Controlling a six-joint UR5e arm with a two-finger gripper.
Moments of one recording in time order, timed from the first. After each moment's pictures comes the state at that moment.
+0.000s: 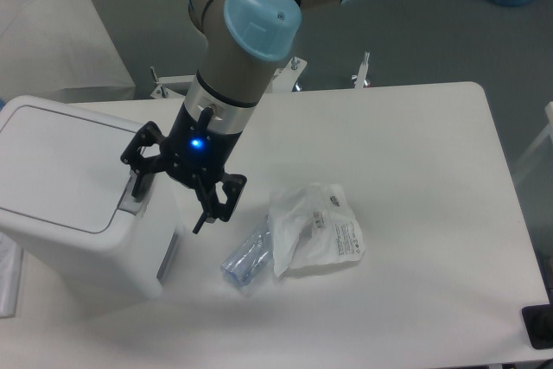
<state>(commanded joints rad) 2.33 -1.81 -1.47 -1.18 1.00 0.66</state>
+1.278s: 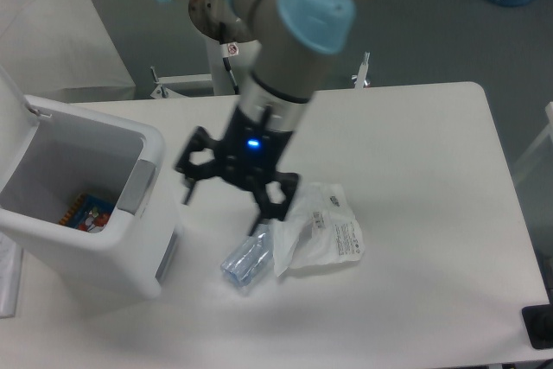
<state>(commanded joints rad) 2.54 -1.89 -1.43 -1.13 1.00 0.67</state>
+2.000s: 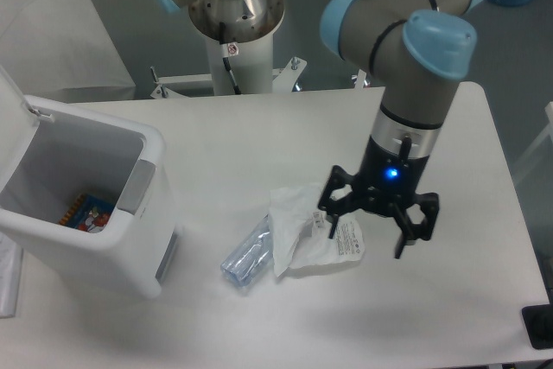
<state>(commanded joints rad) 2.63 -2.02 -1.33 -1.05 1.26 0.95</state>
